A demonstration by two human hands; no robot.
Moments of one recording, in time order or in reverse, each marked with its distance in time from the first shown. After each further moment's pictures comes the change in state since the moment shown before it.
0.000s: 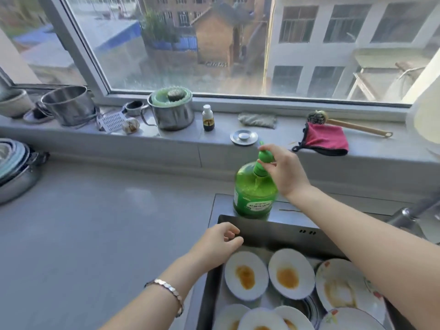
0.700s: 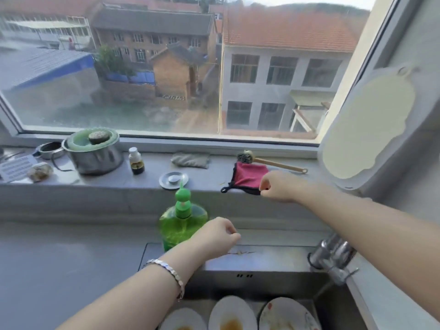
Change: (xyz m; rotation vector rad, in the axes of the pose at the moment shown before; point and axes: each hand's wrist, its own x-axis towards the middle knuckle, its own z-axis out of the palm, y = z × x) left_hand 0.080 0.170 0.038 0.161 -0.123 0.190; right_hand 0.049 0.082 -0.147 -0.626 -0.574 0.294
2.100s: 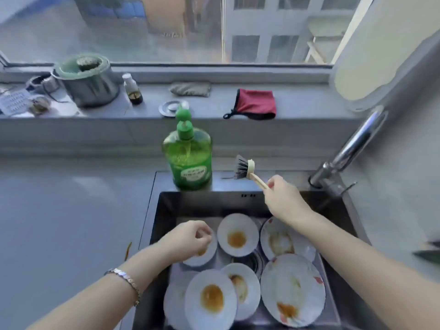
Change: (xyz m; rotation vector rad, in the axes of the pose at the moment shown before) left_hand -0.096 -0.102 0.063 0.084 -0.192 -0.156; right_hand -0.122 -0.031 0.133 0.642 0.007 0.343
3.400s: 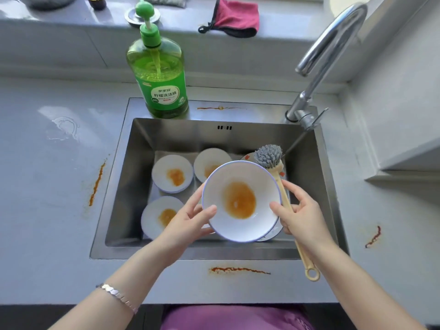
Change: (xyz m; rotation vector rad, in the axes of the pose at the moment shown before) left_hand -0.099 0.029 0.141 -1.063 -0.036 -0.014; right_hand -0.155 0.146 0.022 0.637 0.002 0.139
